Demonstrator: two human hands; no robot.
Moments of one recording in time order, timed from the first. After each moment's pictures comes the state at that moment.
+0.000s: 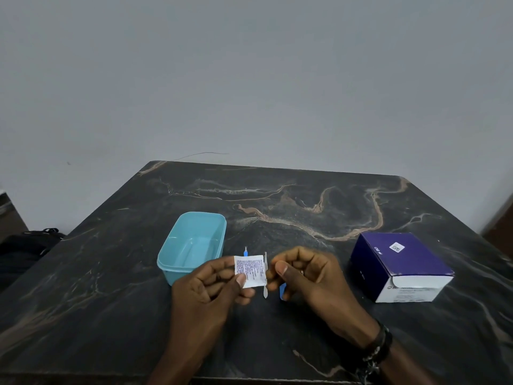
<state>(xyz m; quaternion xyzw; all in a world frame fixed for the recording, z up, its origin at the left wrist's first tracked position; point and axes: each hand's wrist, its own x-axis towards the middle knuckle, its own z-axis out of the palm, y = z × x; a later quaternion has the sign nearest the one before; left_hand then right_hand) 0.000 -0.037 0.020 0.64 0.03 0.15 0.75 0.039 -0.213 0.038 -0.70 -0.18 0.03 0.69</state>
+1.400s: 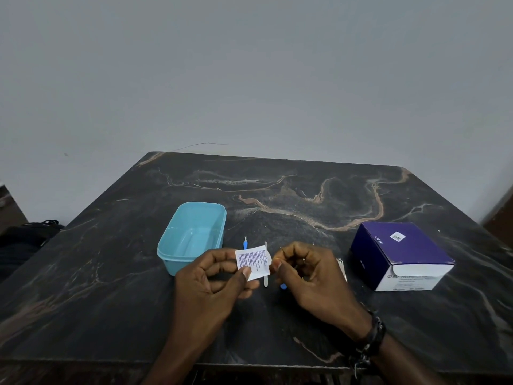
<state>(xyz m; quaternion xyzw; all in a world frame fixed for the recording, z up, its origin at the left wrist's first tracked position) -0.003 -0.040 0.021 0.65 0.02 0.14 0.74 0.034 -0.214 0.031 -0.81 -0.22 -0.06 0.54</state>
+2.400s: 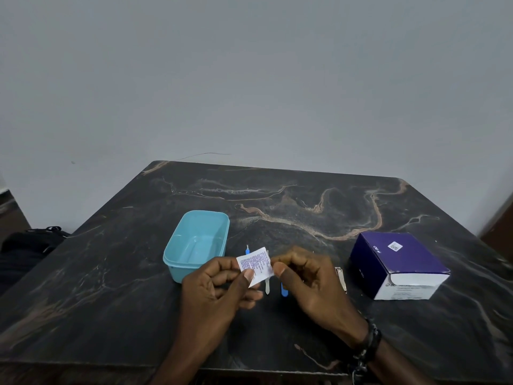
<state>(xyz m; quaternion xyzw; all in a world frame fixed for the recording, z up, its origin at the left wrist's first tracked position) -0.009 -0.041 0.029 0.64 0.01 0.13 0.76 0.036 -0.211 0.030 -0.81 -0.25 -0.10 0.53</state>
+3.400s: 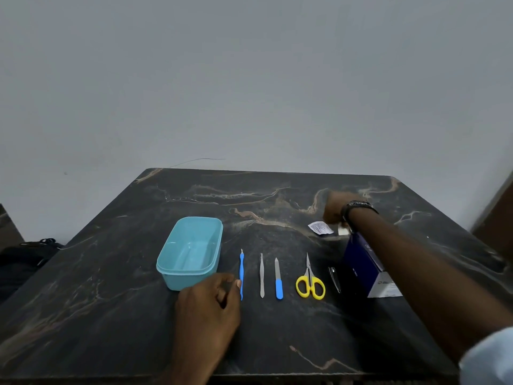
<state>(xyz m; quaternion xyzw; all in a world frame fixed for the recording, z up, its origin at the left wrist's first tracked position) -0.007 -0.041 0.016 0.87 0.06 0.23 0.44 0.186 -0.274 0.105 -1.00 0.05 0.05 0.00</state>
